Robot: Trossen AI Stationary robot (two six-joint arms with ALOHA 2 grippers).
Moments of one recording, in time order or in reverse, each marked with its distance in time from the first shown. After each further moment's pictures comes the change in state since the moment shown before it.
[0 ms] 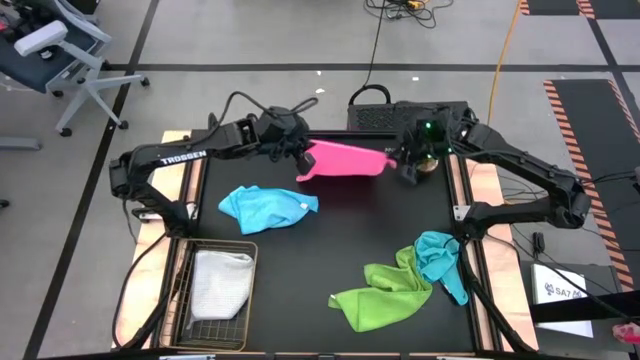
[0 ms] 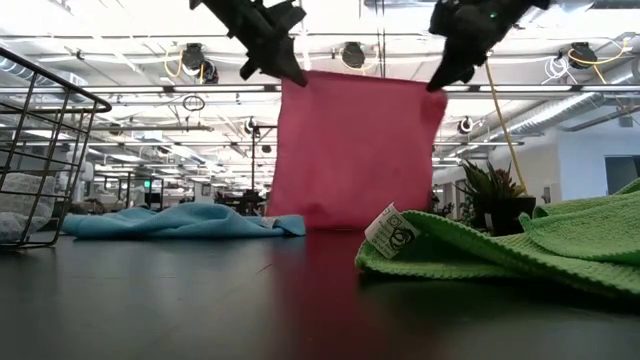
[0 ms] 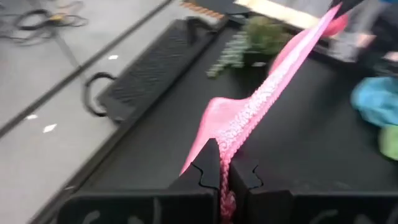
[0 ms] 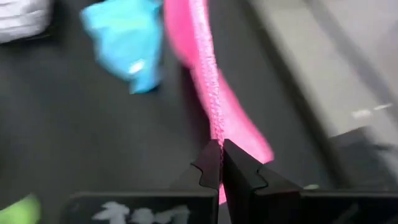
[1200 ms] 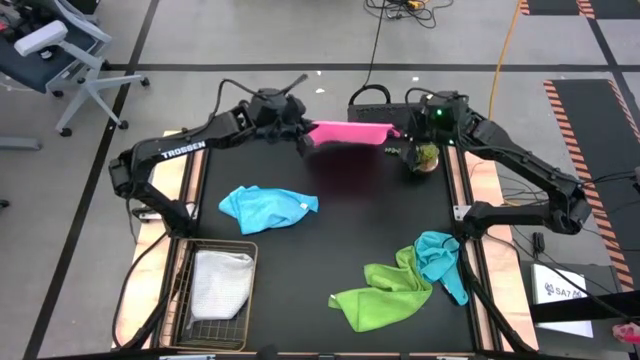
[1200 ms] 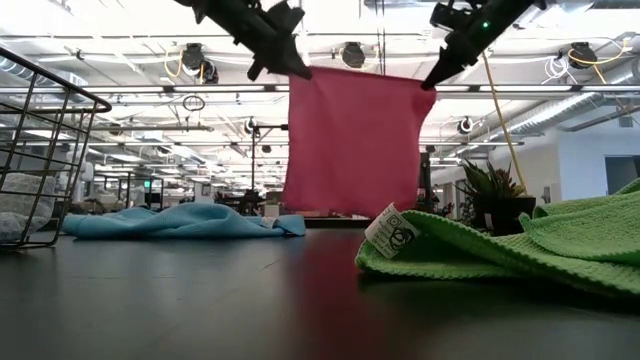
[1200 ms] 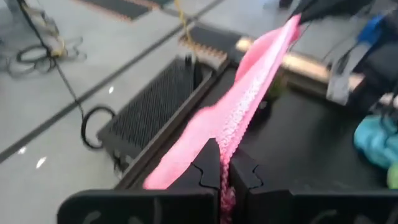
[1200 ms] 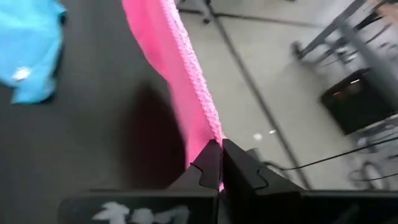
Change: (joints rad) left arm 0.135 0.013 0.003 0.125 0.101 0.072; right arm -0.137 -0.017 0.000 0.133 0.258 -0.276
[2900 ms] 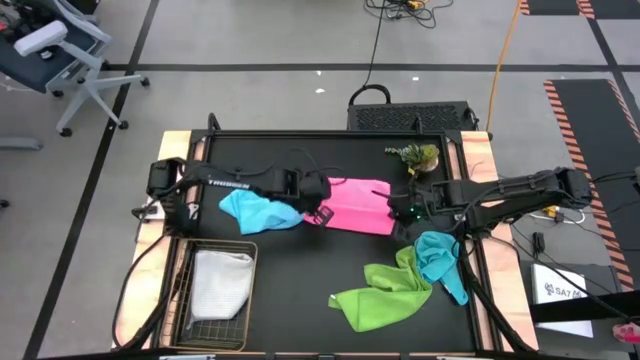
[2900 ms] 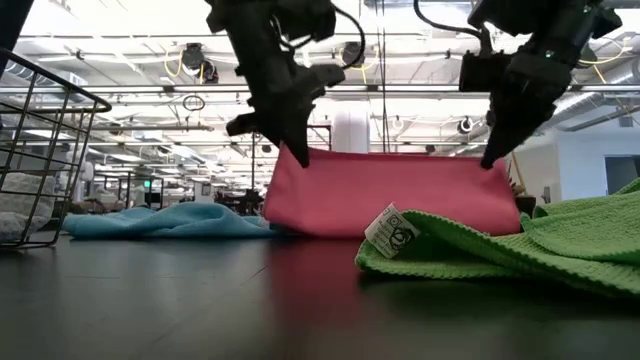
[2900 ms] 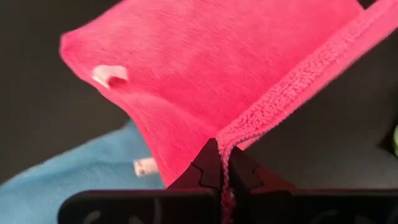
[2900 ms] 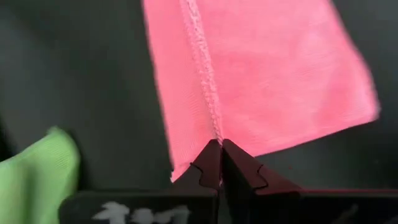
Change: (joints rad) left arm -0.409 0.286 -0.003 -0.347 -0.114 -0.648; right arm 0.722 -0.014 -0.445 0.042 0.155 0.848
